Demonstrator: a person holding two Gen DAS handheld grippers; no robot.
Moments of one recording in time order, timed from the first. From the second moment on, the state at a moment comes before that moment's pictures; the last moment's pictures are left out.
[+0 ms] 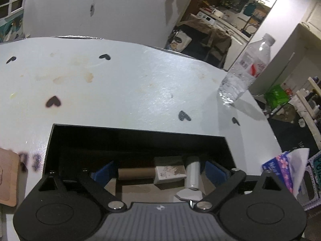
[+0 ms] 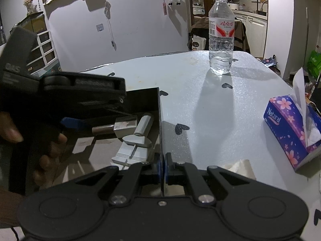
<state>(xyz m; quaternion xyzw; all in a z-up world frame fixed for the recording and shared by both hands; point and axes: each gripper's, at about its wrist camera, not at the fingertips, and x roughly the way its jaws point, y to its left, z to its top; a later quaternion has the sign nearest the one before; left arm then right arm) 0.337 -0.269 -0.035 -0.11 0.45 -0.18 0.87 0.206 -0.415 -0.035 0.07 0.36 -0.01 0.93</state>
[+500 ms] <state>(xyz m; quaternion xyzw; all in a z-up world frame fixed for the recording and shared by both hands) 0.287 -0.258 0.009 -0.06 0.40 -0.23 0.88 0.207 -0.415 -0.035 0.08 0.37 -0.01 0.93</state>
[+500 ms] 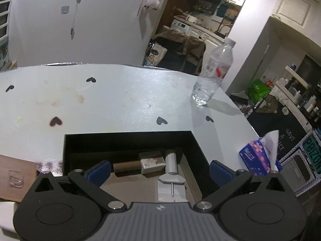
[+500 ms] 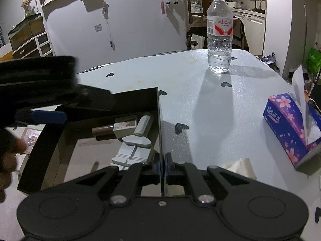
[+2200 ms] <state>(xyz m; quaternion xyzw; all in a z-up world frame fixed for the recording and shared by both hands) 0.225 -0.081 -0.058 0.00 0.33 -0.08 0.94 0.207 -0.412 -0.034 0.09 0.37 -0.04 0.93</state>
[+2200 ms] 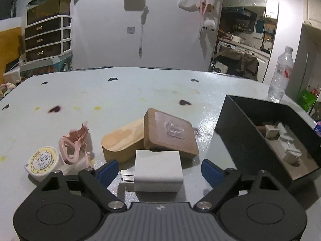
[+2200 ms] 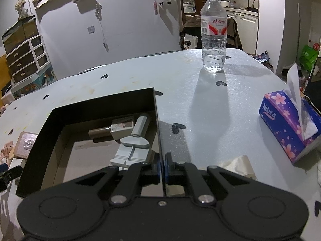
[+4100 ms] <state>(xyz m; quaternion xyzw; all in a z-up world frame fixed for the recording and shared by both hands) 0.248 -0.199 -0.002 0.00 0.30 -0.23 0.93 0.206 -0.415 -0.035 0.09 0.36 -0.03 0.93</state>
